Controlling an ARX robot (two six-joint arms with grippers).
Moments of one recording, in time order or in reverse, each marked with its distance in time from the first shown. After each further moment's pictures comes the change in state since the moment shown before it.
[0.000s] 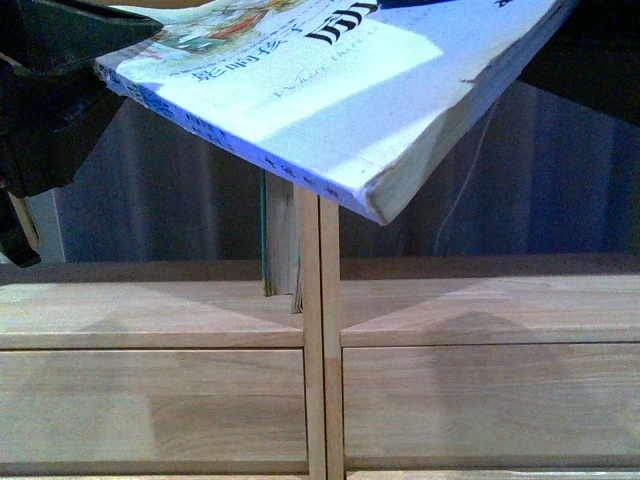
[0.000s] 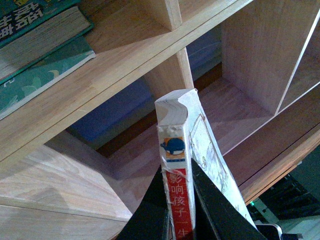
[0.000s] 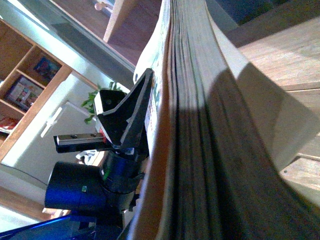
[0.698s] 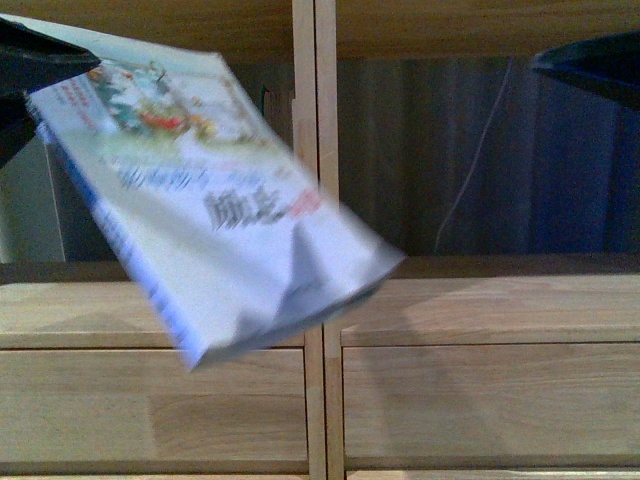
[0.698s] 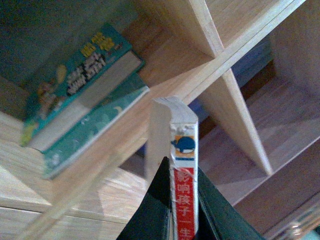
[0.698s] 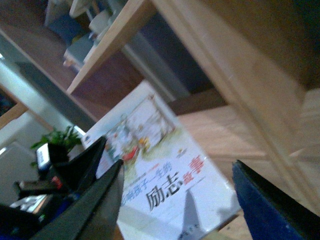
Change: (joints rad) left arm 0.114 -0.088 0.043 -0.254 -0.010 0.222; right arm -0.169 0.008 0.003 0.080 0.104 -0.133
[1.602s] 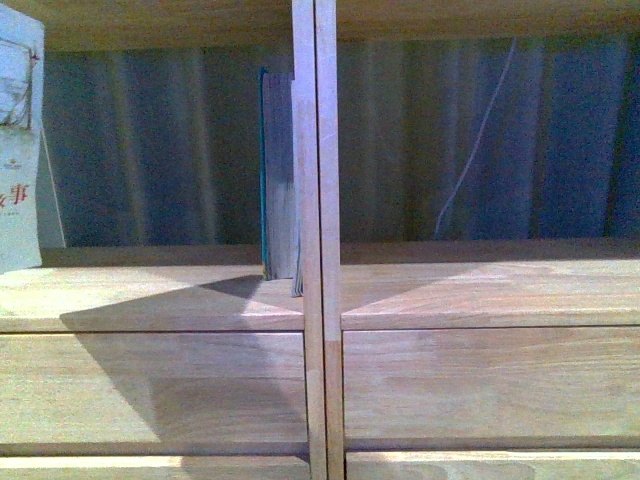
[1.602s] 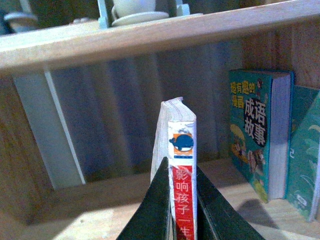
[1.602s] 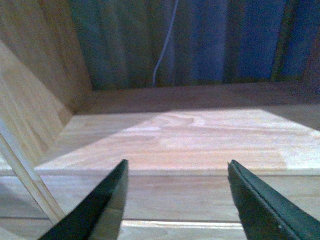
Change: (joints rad) left arm 0.323 0.044 0.186 -0.157 0.056 1.073; right arm -0.315 -0.022 -0.203 0.045 0.331 -0.648
